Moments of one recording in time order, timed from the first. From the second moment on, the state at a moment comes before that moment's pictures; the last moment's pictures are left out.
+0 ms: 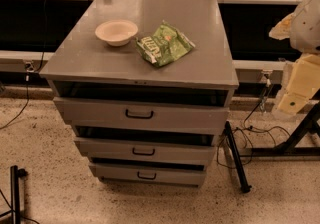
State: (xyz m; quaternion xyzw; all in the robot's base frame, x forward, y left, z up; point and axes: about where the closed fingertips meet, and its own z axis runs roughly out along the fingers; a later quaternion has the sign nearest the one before) arm 0.438 -0.217 0.976 -0.60 0.78 -0.03 0.16
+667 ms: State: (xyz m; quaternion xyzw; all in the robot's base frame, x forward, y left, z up) arm 0.450 -0.201 0.969 -0.61 0.77 -0.03 0.18
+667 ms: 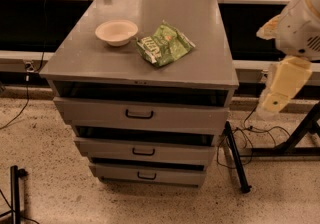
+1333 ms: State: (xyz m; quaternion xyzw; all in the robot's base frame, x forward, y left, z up) arm 0.466 -0.161 0.960 -0.63 0.74 -0.04 0.22
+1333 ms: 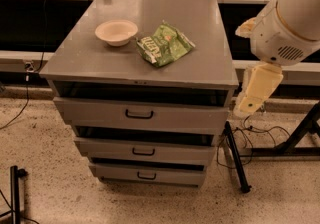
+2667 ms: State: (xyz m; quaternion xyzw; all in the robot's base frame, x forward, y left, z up) arm 0.468 -0.069 0.887 -0.66 0.69 -0.03 0.29
